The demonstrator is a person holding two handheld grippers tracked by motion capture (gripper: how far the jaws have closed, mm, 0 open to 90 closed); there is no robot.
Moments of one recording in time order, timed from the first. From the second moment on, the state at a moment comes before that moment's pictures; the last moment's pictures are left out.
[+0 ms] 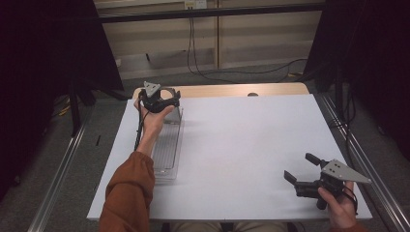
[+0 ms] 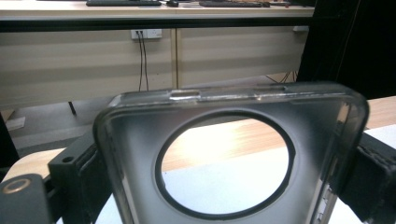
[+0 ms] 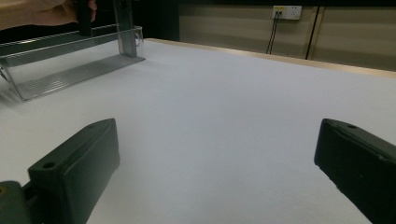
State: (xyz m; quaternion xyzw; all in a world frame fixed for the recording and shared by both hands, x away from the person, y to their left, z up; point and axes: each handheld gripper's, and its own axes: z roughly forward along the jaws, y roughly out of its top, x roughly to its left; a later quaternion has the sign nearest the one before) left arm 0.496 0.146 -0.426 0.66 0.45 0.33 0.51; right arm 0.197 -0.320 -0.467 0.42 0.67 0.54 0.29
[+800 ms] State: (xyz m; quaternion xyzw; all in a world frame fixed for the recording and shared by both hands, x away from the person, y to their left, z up) left arm 0.496 0.141 -0.424 0.67 0.45 0.32 0.51; right arm 0.196 -0.320 -0.468 0.42 0.67 0.54 0.28
